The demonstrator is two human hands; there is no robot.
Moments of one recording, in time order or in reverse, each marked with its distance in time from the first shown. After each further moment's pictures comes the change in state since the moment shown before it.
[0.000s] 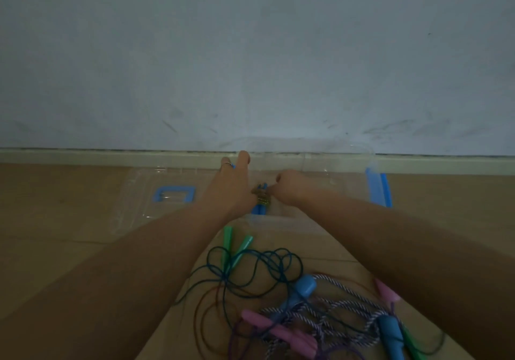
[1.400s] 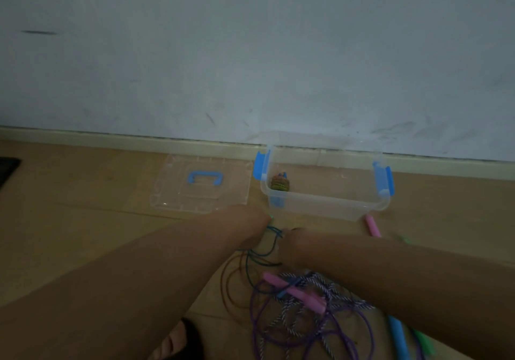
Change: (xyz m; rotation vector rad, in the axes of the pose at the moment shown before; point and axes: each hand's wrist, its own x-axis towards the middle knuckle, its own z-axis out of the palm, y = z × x) left_hand -0.120 0.004 -0.026 0.547 -0.624 0.184; right_hand -0.097 0.000 0.105 -1.115 -0.469 -0.405
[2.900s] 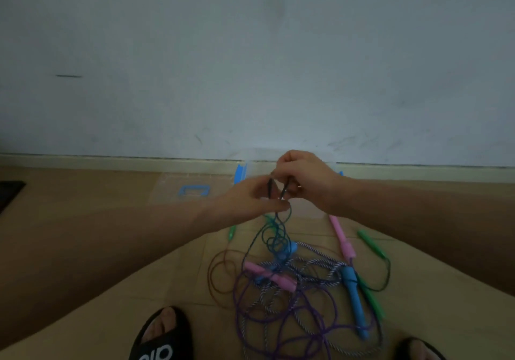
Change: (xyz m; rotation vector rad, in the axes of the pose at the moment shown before) left_hand -0.097 0.053 -0.027 -1.048 0.498 0.381; right_hand -0.220 0.012 -0.045 1.818 0.915 -0.101
